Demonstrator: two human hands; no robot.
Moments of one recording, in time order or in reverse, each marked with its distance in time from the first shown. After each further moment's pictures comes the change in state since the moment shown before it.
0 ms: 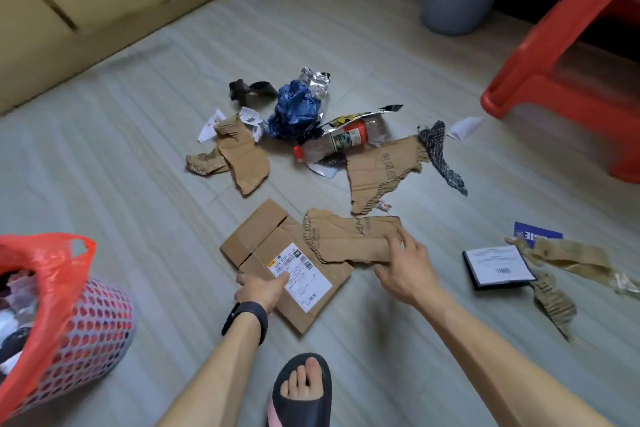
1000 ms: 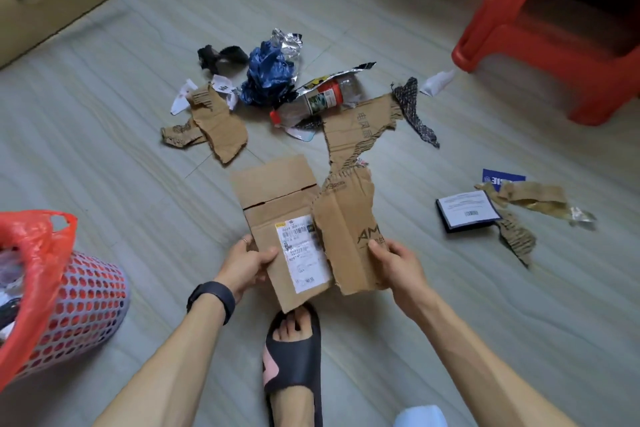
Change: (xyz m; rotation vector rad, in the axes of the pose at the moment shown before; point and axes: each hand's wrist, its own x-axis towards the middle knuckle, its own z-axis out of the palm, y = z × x) left_hand -0.030 -0.030 -0.011 -0.382 -0.378 0.247; right_hand -0.081 0.021 0.051 1.304 -0.028 0.403
